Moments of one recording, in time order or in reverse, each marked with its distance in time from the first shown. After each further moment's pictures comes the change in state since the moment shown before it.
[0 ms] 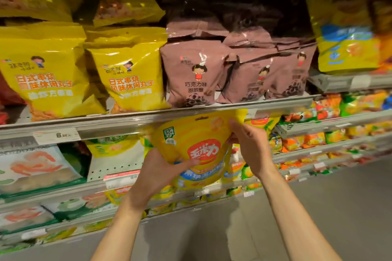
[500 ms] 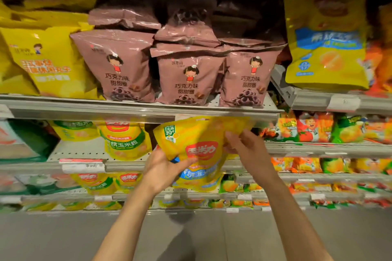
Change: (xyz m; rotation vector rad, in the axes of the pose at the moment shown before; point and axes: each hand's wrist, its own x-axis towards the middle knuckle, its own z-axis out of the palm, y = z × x) left_hand 0.043 0.029 0.195 0.115 0.223 0.015; right_hand 0.086 0.061 -0.181 0.046 -0.386 0.029
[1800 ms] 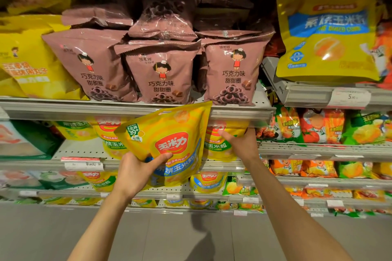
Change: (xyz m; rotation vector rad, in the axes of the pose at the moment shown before) left_hand -0.011 0.009 0.000 -0.025 0.219 -0.054; right_hand 0.088 0.093 -0.035 -0.145 0.238 0.133
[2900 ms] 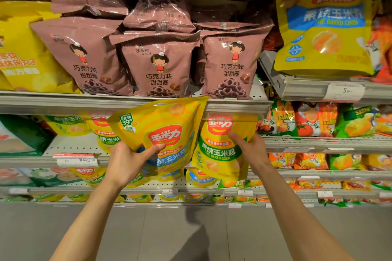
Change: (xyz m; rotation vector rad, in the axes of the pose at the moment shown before) left_hand 0.014 -0.009 -0.012 0.108 -0.013 0.031; right_hand -0.026 0.018 -0.031 0.225 -0.135 0.115
